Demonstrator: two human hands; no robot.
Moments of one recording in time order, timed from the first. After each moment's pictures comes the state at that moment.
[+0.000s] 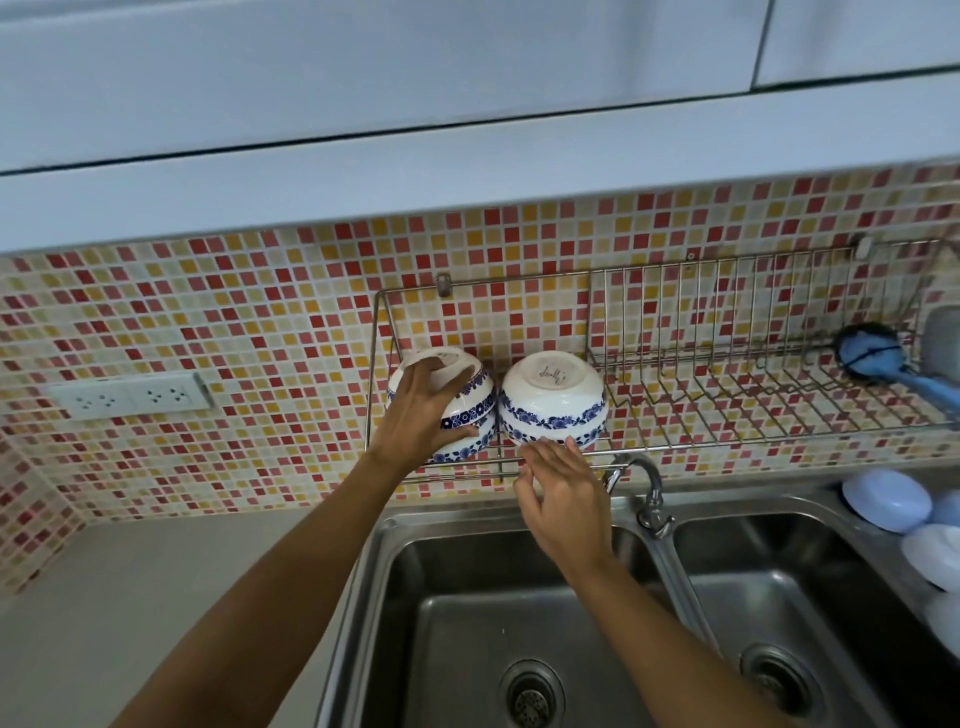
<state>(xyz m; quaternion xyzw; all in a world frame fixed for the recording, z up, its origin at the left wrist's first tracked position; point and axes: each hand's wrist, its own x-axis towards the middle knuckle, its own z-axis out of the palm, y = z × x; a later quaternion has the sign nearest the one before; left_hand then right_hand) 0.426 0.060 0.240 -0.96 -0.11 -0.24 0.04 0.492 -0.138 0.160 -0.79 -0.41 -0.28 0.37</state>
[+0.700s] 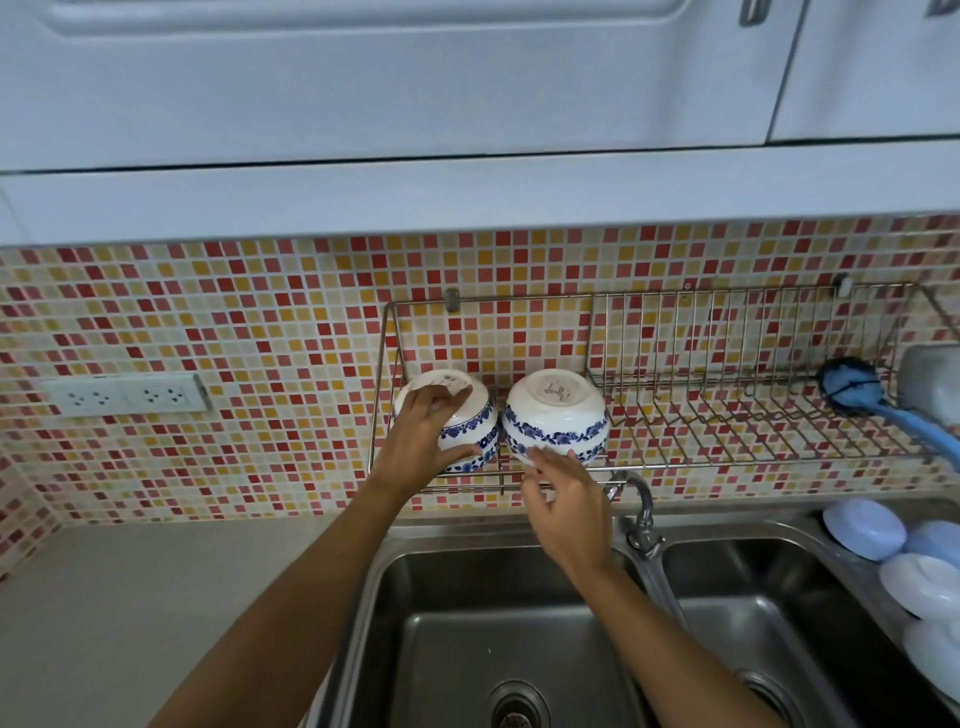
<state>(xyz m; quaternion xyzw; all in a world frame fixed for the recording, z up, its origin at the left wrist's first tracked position) 0.415 0.059 0.220 -0.94 -0.13 -0.29 -0.09 0.490 -0.139 0.176 -0.78 -0.38 -0.21 0.44</state>
